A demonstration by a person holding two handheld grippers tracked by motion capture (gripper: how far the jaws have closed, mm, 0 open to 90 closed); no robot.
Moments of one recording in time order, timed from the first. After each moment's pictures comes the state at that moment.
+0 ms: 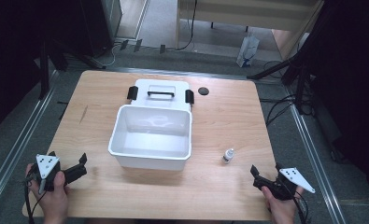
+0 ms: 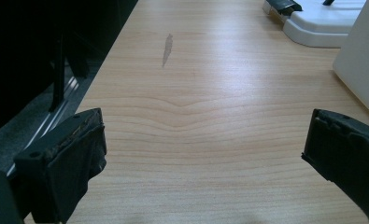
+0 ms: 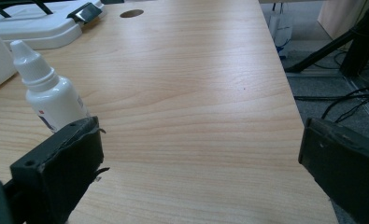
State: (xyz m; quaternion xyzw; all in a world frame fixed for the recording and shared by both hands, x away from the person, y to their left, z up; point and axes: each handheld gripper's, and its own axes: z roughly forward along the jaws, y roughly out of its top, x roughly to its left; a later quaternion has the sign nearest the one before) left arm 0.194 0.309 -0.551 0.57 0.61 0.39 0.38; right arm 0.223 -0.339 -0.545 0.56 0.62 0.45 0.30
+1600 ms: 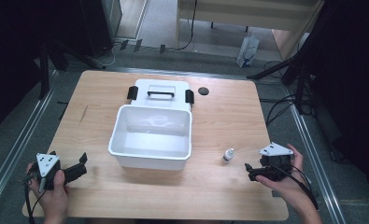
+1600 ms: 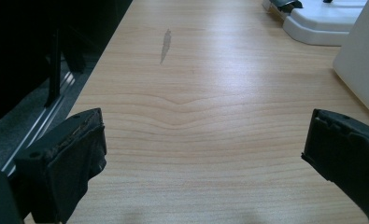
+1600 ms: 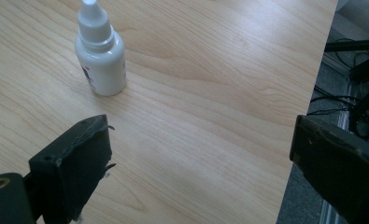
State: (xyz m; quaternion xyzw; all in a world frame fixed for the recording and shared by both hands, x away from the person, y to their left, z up) left arm 0.197 0.310 -0.551 0.58 0.62 0.38 0.38; right arm 0.262 -0.299 -0.470 0.43 0.83 0.24 0.26
